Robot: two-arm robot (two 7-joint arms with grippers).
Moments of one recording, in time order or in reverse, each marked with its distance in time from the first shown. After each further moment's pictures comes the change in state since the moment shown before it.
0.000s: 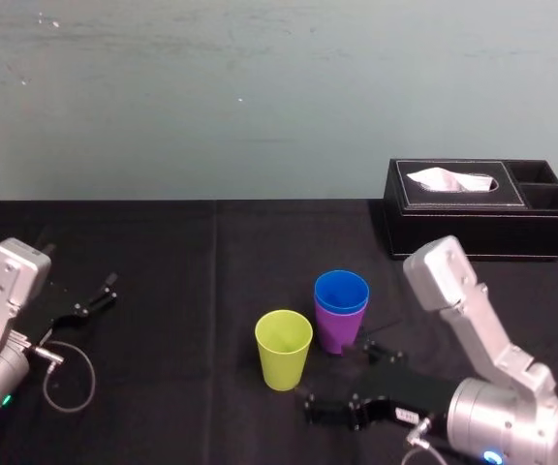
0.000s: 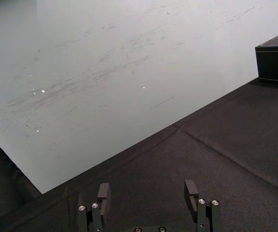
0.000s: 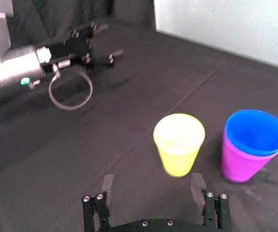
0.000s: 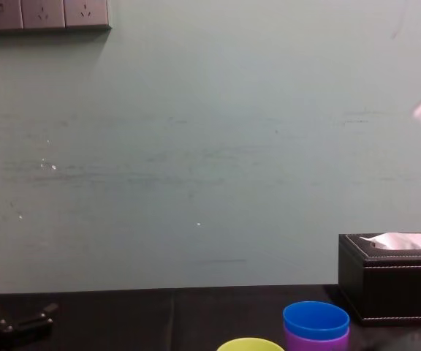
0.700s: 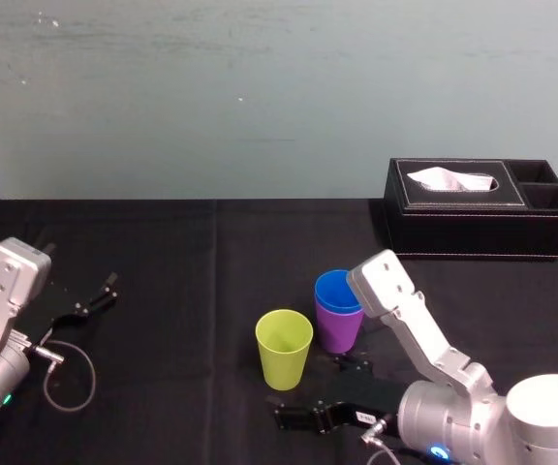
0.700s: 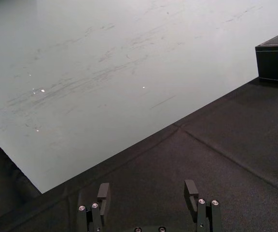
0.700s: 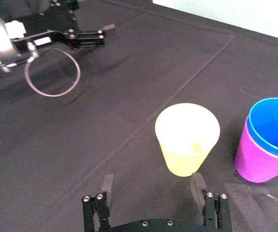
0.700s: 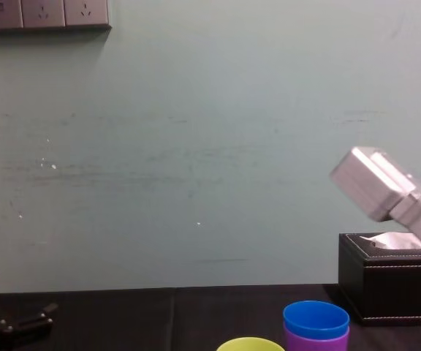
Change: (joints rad) left arm 0.000 0.000 0.000 0.000 0.000 0.000 0.000; right arm 0.103 -0.084 -0.119 0.133 -0.052 0.053 -0.061
